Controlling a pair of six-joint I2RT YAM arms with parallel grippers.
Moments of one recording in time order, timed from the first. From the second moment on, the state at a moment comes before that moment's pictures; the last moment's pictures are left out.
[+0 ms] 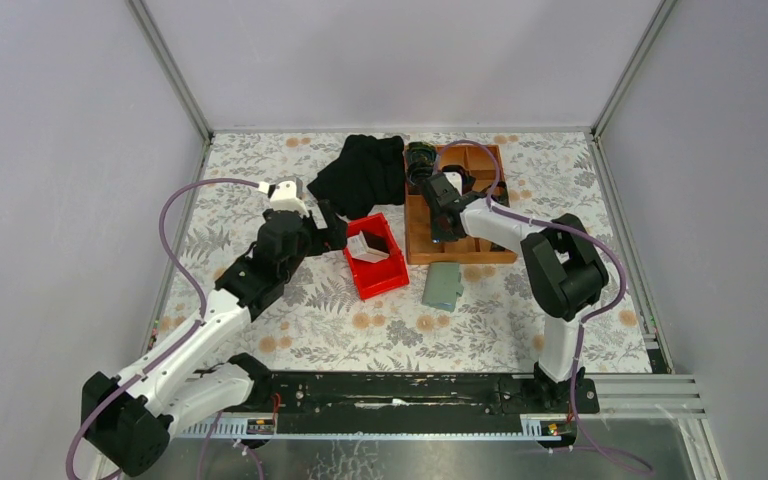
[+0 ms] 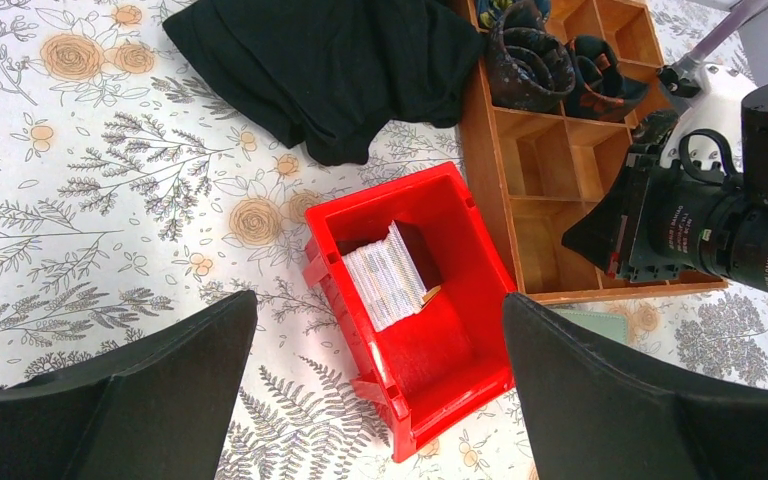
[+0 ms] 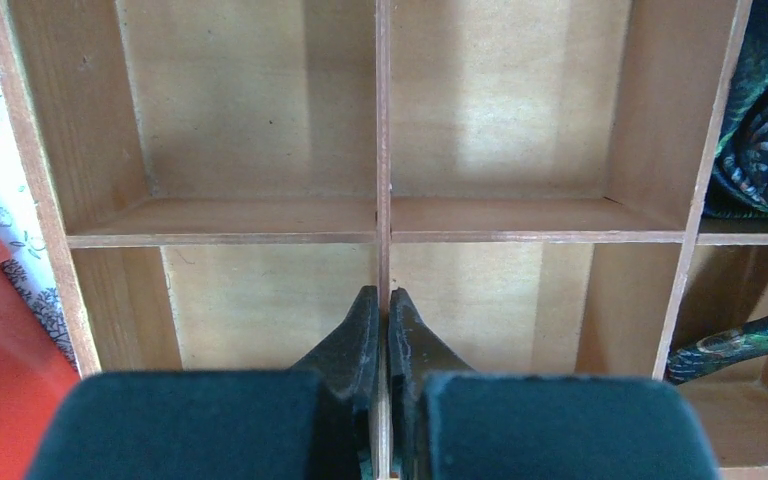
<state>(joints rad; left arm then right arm) -0.55 0.96 0.74 -0.19 -0.28 -0.51 0.57 1.91 1.29 -0.48 0.30 0.47</state>
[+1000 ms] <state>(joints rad) -0.55 0.97 0.76 -0.18 -0.33 -0.49 0.51 1.92 1.63 -0.64 0.38 0.33</state>
